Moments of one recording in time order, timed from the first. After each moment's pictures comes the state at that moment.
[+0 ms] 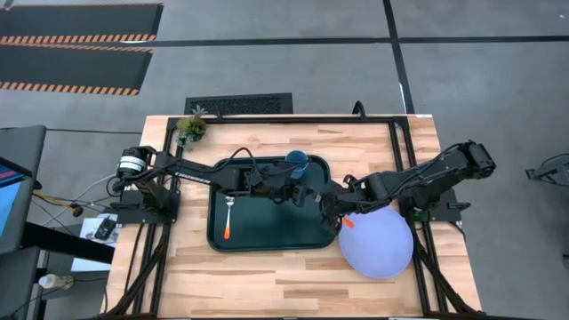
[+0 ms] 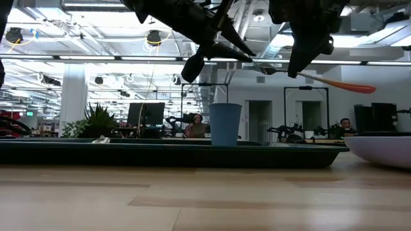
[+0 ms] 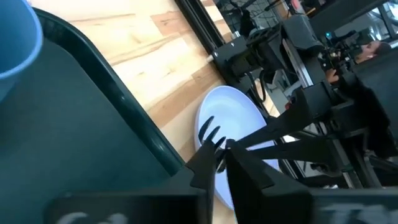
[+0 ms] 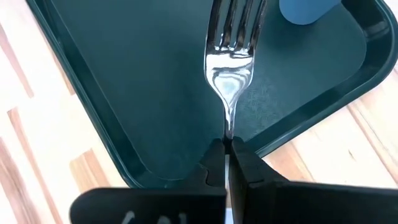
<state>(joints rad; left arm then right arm) -0.03 1.74 1.17 0.11 -0.15 -1.01 0.27 1.46 1.15 -0.83 0.26 0.75</state>
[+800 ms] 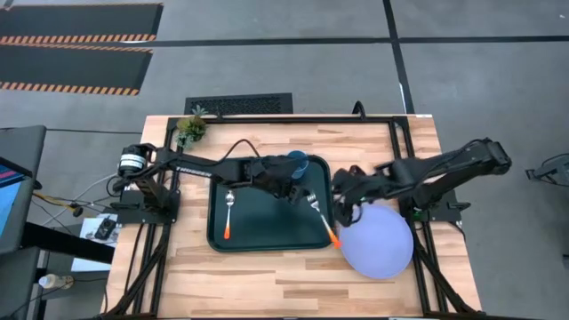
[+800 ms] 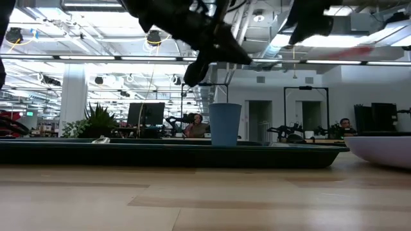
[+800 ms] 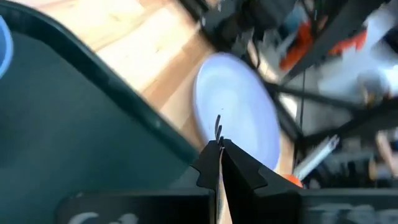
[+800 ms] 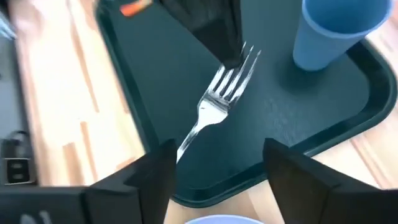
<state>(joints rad) 0.04 1.74 1.17 0.08 0.09 -0.85 0.23 1.27 1.15 -0.79 0.21 0.64</state>
